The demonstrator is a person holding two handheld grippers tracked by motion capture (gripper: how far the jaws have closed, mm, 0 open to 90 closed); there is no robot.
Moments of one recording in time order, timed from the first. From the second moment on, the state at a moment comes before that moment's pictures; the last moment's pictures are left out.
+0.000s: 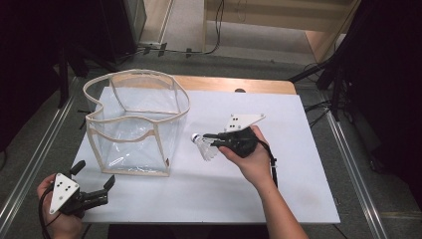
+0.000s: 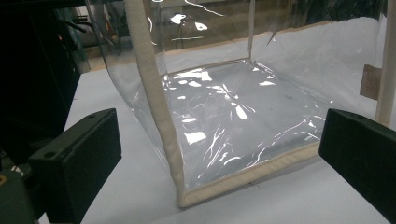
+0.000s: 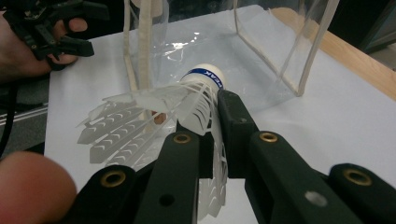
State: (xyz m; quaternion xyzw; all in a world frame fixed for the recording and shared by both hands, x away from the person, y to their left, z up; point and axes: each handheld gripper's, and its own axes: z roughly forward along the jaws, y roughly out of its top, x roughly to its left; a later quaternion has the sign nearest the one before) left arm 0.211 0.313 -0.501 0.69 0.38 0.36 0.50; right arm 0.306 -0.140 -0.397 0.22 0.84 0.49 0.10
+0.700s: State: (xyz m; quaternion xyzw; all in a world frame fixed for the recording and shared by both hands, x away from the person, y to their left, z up) left arm 0.211 0.313 -0.501 0.69 0.38 0.36 0.49; right arm 0.315 -0.143 -0.368 0.22 0.83 0.50 0.11
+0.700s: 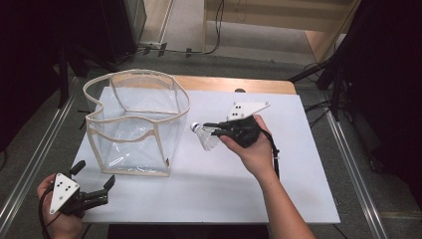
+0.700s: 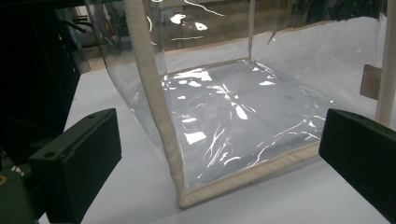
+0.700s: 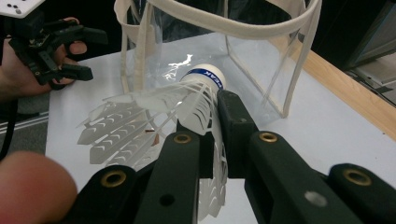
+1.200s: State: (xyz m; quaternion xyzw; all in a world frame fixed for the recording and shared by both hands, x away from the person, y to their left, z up) left arm 0.211 0.312 -0.501 0.69 0.38 0.36 0.49; right arm 0.321 -0.141 -0.351 0.21 0.83 0.50 0.12
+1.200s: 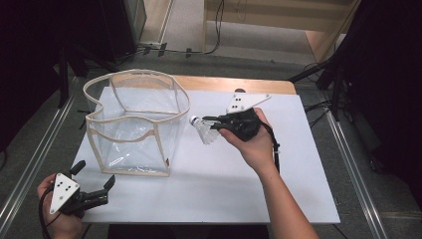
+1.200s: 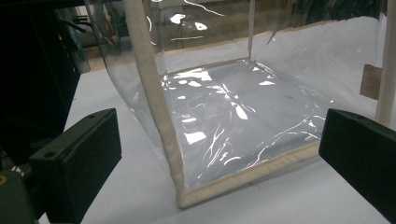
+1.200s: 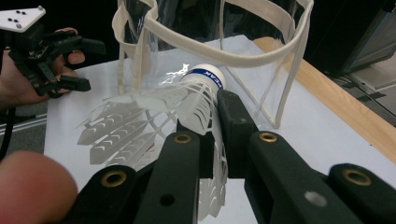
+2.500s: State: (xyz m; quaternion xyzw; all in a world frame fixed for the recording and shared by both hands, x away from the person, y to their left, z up) left arm 0.211 0.313 -0.501 0.69 0.38 0.36 0.50; right arm 0.333 -0.135 -0.326 0.20 0.83 0.50 0.13
